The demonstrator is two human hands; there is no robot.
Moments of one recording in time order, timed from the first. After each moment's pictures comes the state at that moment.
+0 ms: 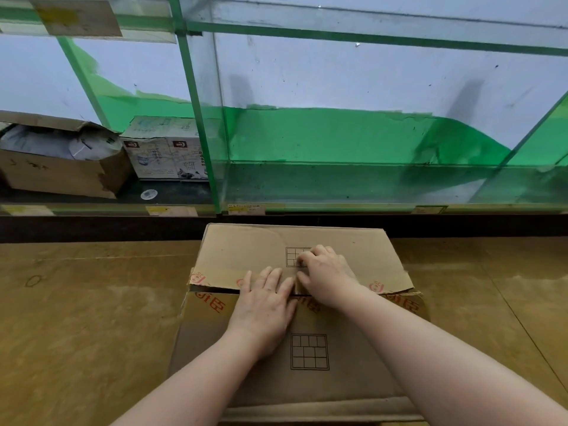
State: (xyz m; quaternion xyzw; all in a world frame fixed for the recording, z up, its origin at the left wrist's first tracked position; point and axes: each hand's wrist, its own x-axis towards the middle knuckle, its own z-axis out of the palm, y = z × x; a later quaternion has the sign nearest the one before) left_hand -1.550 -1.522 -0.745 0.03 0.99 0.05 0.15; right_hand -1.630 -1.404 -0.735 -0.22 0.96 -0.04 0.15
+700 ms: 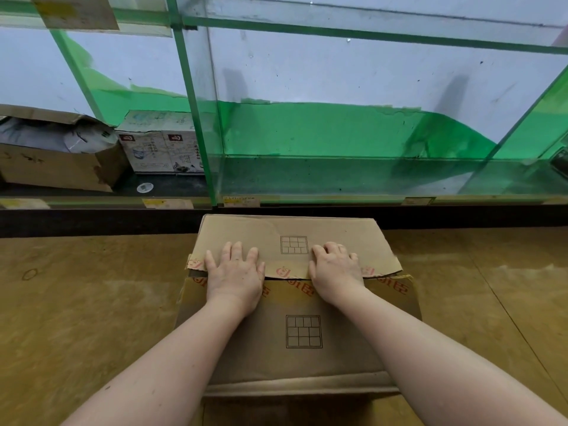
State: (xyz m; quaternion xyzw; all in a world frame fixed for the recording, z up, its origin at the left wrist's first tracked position) left_hand -1.559 -1.547 -0.742 -0.10 0.98 0.06 0.13; right_hand -1.607 -1.388 -0.735 -0.12 0.98 -0.03 0.13
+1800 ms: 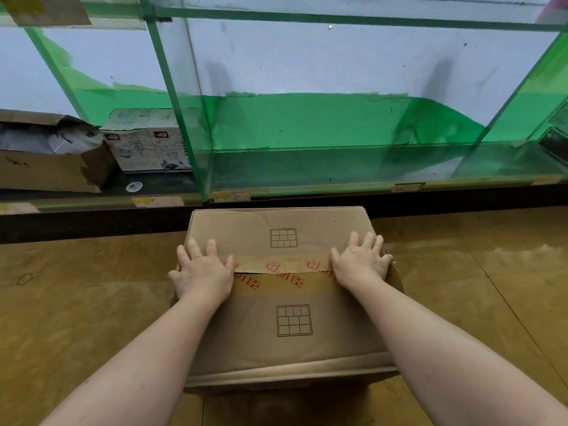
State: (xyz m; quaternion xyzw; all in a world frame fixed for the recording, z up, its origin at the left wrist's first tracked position) left_hand -1.555 -1.565 -0.746 -0.25 0.95 0.10 0.13; right_hand -1.615 -1.344 -0.745 0.09 0.98 -0.02 0.16
